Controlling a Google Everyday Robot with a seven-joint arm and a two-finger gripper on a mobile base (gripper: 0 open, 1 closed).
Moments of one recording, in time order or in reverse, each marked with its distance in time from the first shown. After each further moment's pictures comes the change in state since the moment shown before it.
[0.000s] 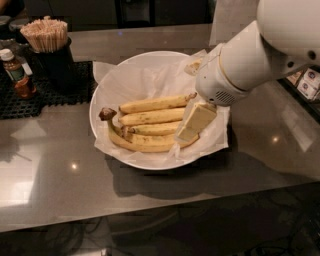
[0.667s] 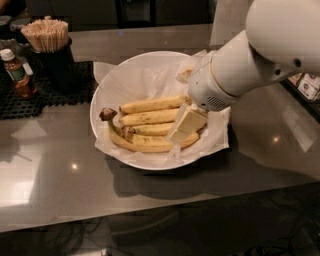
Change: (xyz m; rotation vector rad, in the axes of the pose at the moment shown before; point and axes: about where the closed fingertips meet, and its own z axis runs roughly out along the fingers) arm -0.001 0.006 0.015 -0.022 -0.025 0.016
